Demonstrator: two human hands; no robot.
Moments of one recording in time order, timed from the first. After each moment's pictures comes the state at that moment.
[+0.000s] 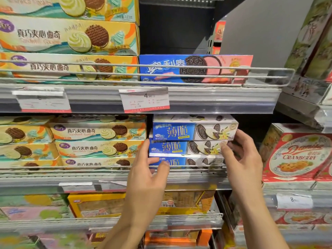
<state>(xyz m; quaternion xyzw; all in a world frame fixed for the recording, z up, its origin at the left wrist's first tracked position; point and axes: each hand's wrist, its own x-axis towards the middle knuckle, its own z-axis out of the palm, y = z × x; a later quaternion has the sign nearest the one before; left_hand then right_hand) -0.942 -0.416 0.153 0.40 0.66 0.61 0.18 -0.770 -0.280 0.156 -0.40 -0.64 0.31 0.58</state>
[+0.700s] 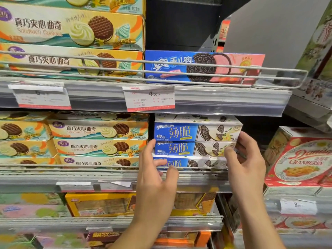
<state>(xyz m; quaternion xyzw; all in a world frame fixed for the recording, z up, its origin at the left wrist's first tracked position) -0.927 -0.404 0.144 0.38 0.64 0.64 0.18 -0.777 -0.279 0.154 -0.39 -0.63 0.30 0.59</state>
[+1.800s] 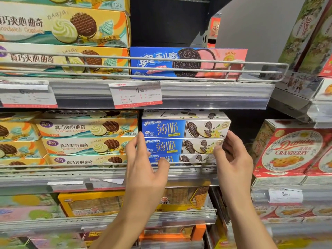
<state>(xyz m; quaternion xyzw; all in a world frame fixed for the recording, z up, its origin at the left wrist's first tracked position) -0.938 -0.399 0.146 0.47 0.69 0.56 0.06 -0.774 -0.291 0.148 -0.40 -0.62 0.33 0.59</state>
